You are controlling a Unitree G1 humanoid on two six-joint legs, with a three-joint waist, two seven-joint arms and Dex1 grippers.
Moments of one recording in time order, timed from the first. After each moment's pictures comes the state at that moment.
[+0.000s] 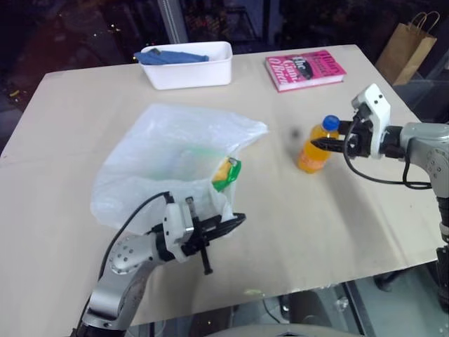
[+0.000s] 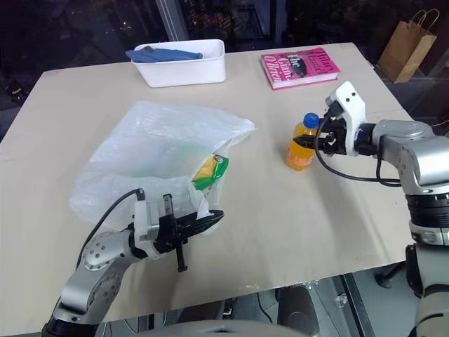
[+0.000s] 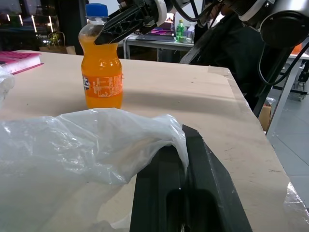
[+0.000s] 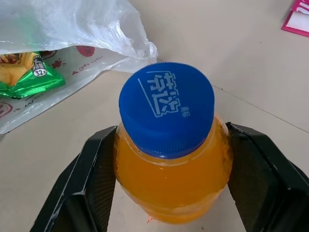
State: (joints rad) left arm 0.14 0.52 -0.05 -0.42 -0.49 -0.01 -1.02; right arm -0.74 -0.75 0.01 -0.04 0.49 0.94 0.85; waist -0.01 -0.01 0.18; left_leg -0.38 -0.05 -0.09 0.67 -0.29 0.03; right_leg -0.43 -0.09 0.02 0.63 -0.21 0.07
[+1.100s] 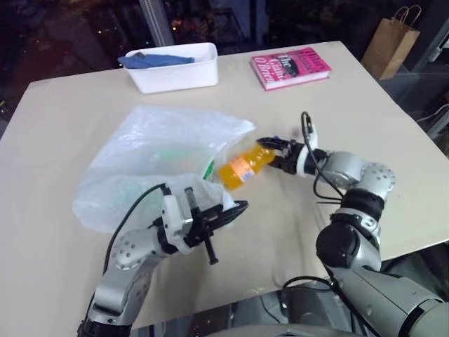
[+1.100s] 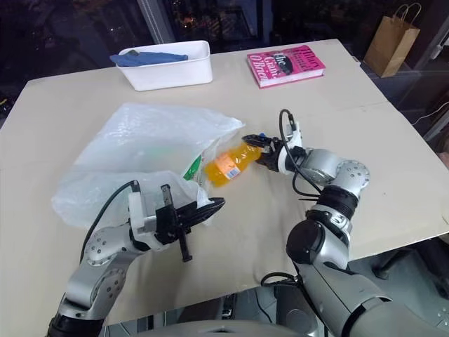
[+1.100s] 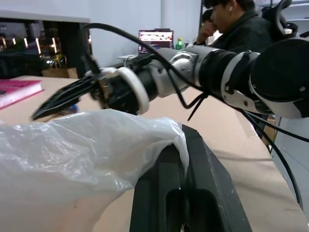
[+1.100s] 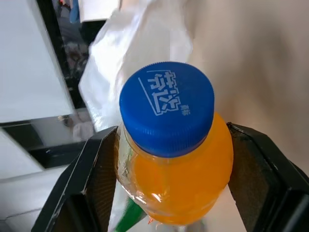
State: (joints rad) left arm 0.09 0.48 -0.05 -0.45 -0.51 -0.01 -0.96; right arm -0.97 0.14 -0.94 0.40 1.03 1.54 -0.34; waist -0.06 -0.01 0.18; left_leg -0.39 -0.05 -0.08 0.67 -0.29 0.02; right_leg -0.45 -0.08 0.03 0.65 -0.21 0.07
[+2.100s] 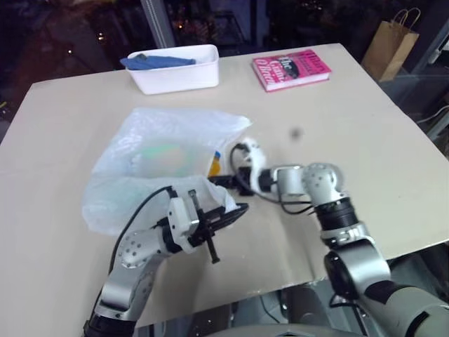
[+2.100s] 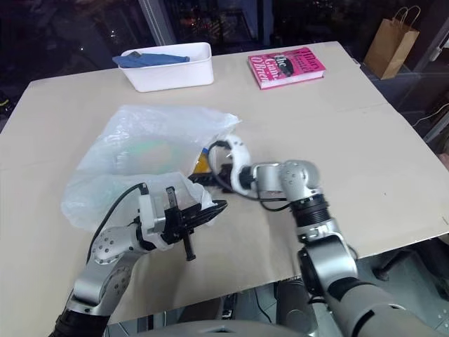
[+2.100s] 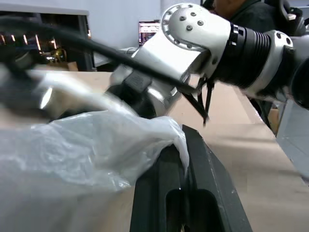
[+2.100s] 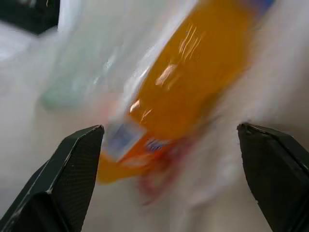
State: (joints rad) left arm 0.09 0.47 -0.08 -0.37 -0.45 -0.08 -0.98; right arm -0.80 -0.11 0.07 0.20 0.80 1.12 0.36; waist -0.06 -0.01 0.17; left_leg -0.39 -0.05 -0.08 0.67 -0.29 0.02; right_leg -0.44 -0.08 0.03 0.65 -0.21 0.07
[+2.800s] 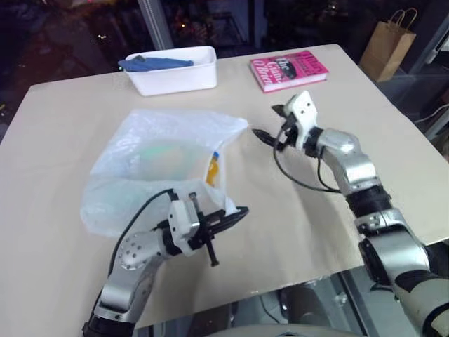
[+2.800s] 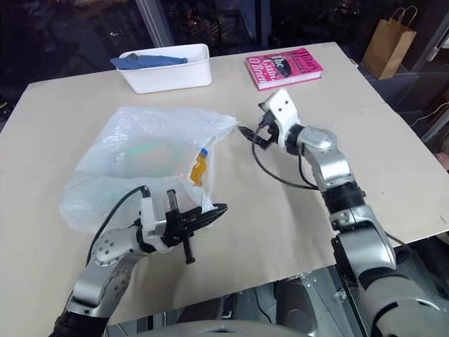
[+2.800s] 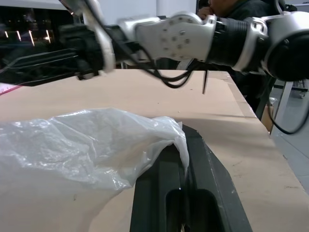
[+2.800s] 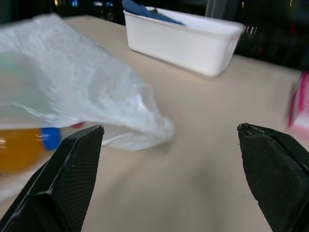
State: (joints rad) left arm 0.10 0.48 -0.09 -0.36 -0.45 -0.08 -0.99; right arm -0.89 -0.29 0.20 0.53 0.15 0.04 0.70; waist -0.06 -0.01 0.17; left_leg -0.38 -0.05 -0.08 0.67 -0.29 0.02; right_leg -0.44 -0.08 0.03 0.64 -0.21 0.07
